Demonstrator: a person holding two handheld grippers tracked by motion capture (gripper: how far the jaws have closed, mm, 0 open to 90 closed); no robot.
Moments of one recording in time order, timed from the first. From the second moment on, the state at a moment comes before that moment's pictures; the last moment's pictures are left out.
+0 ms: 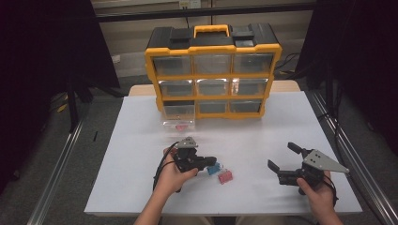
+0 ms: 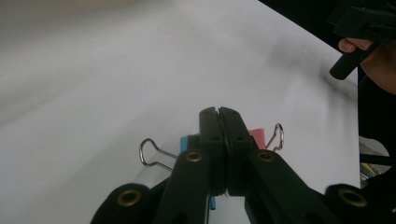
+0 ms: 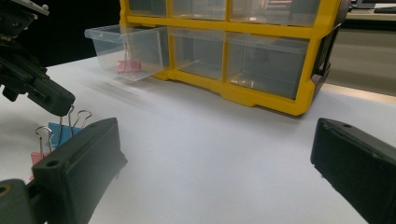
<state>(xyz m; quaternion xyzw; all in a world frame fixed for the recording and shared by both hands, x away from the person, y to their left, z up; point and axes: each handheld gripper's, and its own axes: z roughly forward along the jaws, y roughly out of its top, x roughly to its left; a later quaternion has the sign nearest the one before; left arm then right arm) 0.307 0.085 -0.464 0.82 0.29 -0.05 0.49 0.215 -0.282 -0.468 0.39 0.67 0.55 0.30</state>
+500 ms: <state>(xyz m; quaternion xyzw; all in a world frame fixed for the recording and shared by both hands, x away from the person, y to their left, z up) 0.307 0.085 -0.470 0.82 0.29 -0.06 0.48 0.215 -0.281 -0.468 0.39 0.67 0.56 0.30</state>
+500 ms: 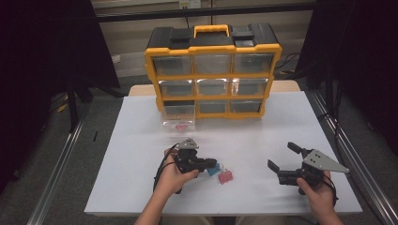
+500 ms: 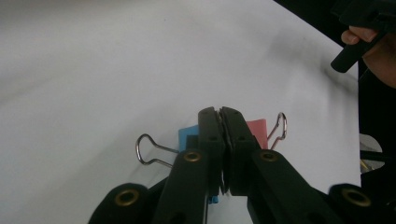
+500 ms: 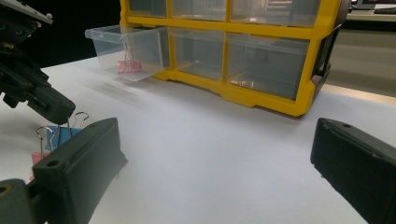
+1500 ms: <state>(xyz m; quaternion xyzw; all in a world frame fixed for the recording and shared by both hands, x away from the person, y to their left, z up) 0.312 0.092 -0.458 0.82 0.32 -0.07 0.48 0.215 -0.283 -0.468 0.39 0.67 0.56 0.30</state>
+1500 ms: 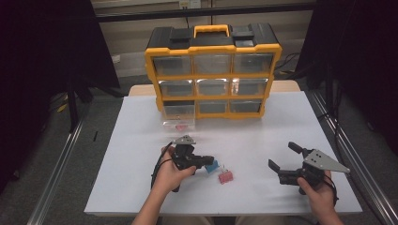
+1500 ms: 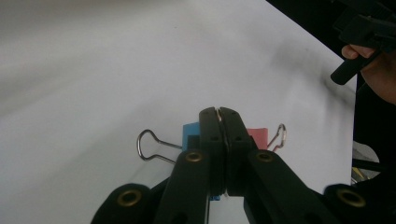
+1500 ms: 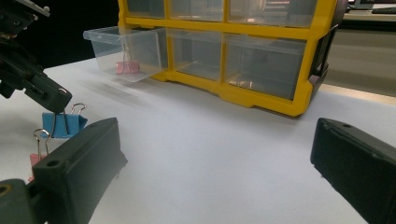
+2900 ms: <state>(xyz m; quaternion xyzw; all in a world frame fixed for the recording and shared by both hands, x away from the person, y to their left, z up) 0.342 0.101 -0.412 0.82 0.33 -0.04 0.47 0.216 -0.284 -0.468 0.39 0.66 0.56 0.30</state>
